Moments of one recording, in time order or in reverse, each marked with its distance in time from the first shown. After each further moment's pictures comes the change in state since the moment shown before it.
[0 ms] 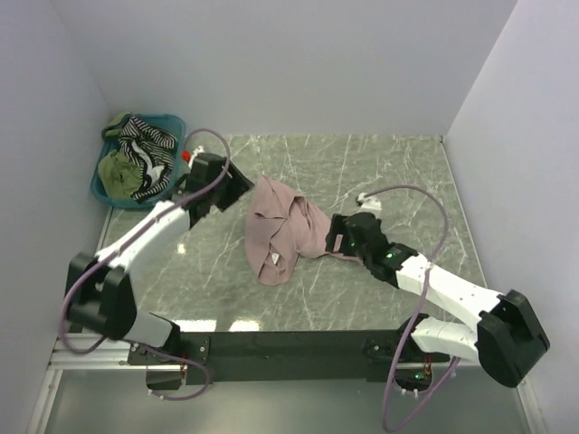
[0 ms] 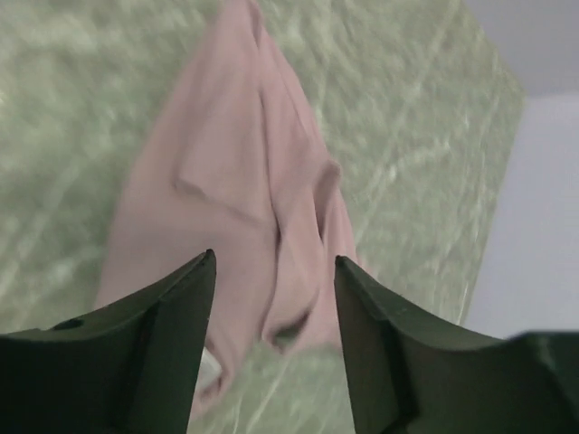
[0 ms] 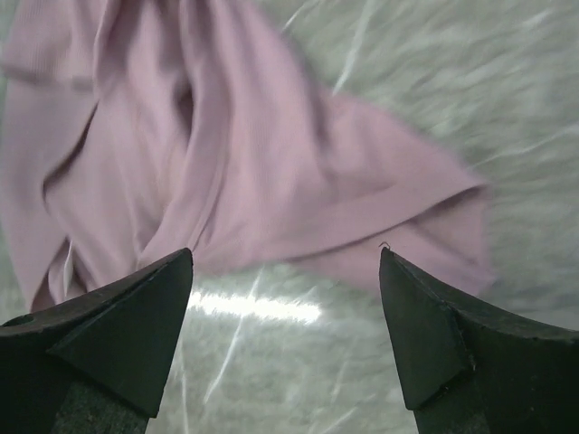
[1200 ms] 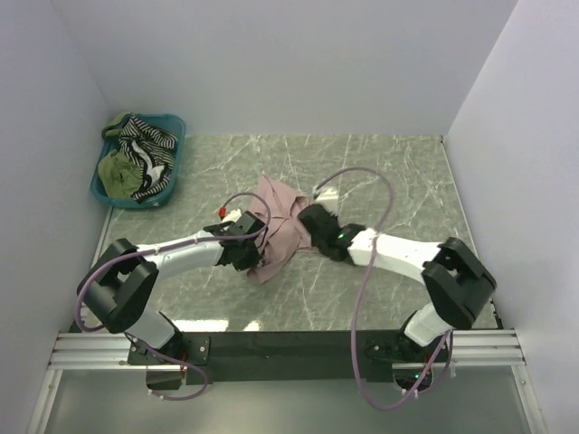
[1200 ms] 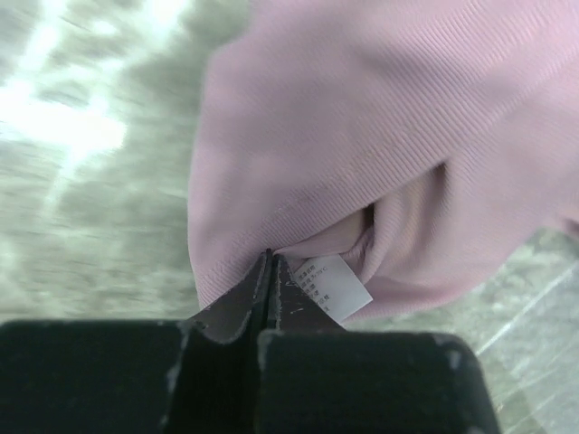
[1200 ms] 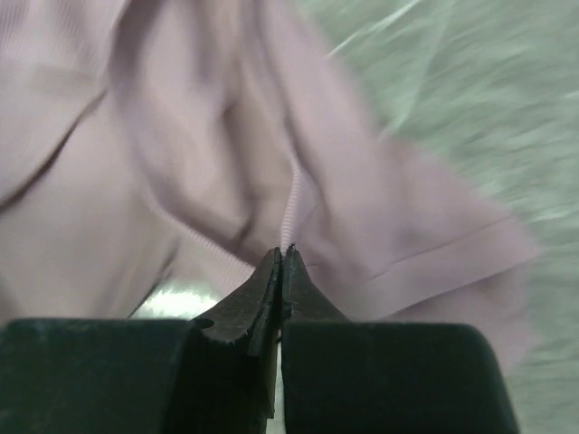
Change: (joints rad) left arm -0.364 0.056 -0.296 -0.129 -0.163 -0.092; right arm 0.241 0.469 0.294 -0.059 0.260 -0.053
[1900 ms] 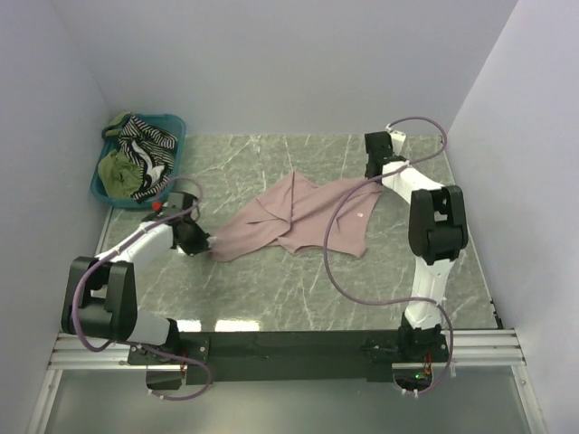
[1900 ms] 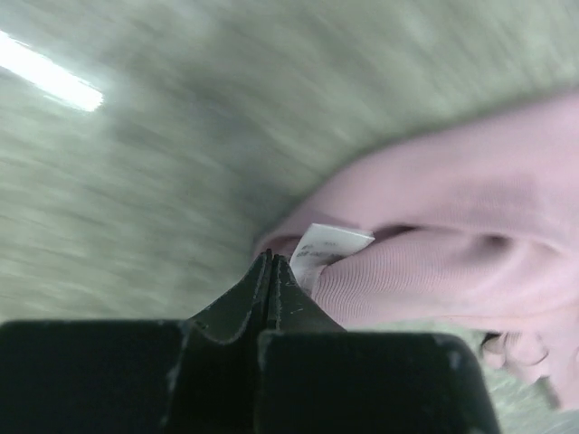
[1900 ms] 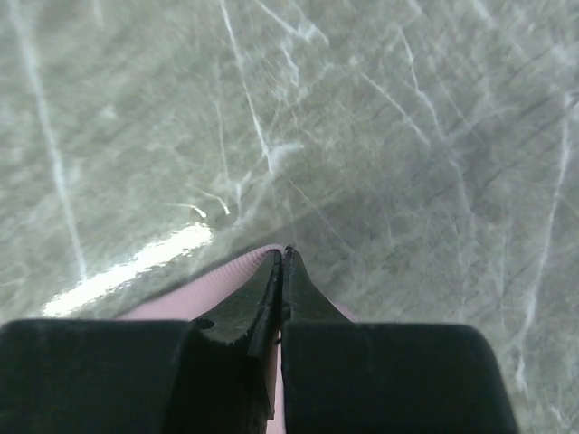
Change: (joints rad) left arm 0.529 -0.119 -0.039 -0.061 0.151 0.172; right arm -0.702 0.419 0.573 -0.061 -0.096 -0.111
